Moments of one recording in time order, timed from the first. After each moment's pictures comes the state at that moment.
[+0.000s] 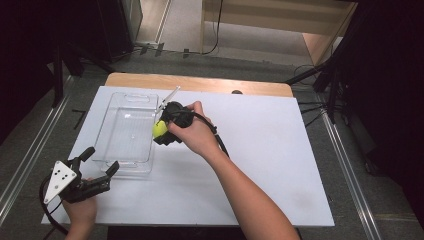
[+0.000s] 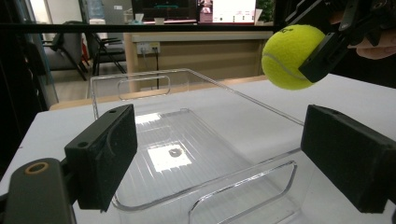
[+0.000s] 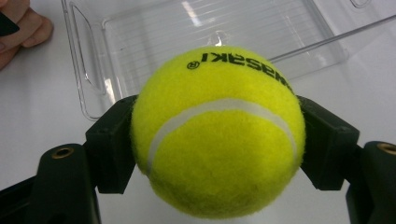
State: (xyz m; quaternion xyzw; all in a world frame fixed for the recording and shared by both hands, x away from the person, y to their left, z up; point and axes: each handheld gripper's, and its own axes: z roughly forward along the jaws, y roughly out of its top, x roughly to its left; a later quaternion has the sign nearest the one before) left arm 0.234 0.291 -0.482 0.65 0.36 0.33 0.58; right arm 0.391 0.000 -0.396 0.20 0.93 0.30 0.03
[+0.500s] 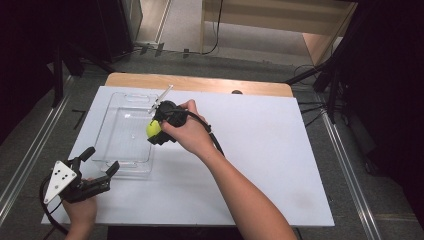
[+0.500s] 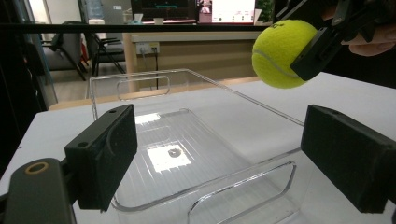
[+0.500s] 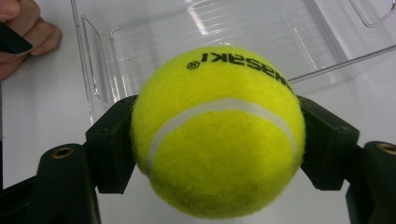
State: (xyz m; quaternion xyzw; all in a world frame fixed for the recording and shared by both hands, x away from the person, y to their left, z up) left arm 0.235 0.291 -0.482 0.65 0.36 0.33 0.58; right arm 0.391 0.016 -0.391 0.19 0.93 0.30 0.02
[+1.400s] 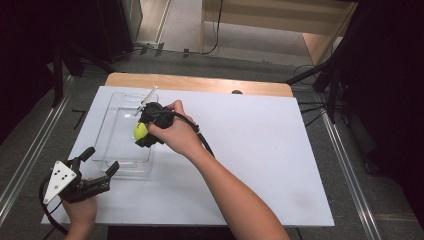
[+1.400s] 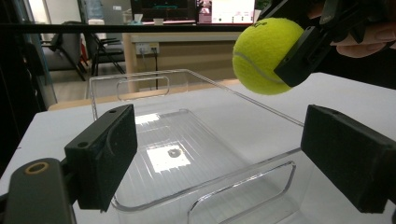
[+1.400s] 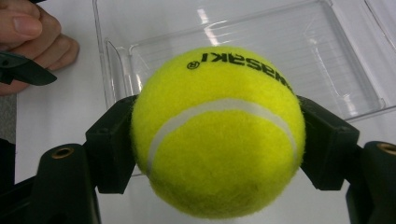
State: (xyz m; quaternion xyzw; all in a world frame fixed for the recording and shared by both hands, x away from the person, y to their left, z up) left arm 0.234 0.291 -0.482 0.65 0.36 0.33 0.58; right arm 0.387 0.047 -0.388 0.17 0.94 0.30 0.02
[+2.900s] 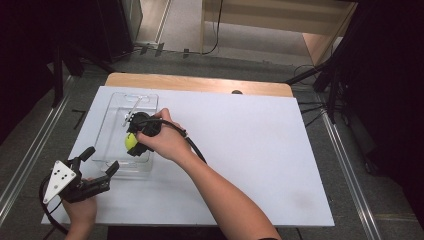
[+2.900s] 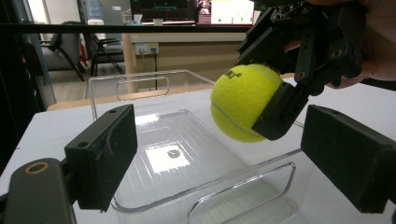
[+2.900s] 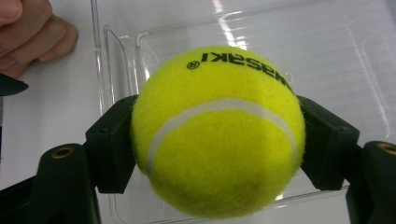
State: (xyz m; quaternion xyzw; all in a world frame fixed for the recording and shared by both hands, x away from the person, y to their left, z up) left arm 0.235 0.291 -0.482 0.65 0.36 0.32 0.58; right arm 0.386 0.082 -0.418 0.14 0.95 0.27 0.00
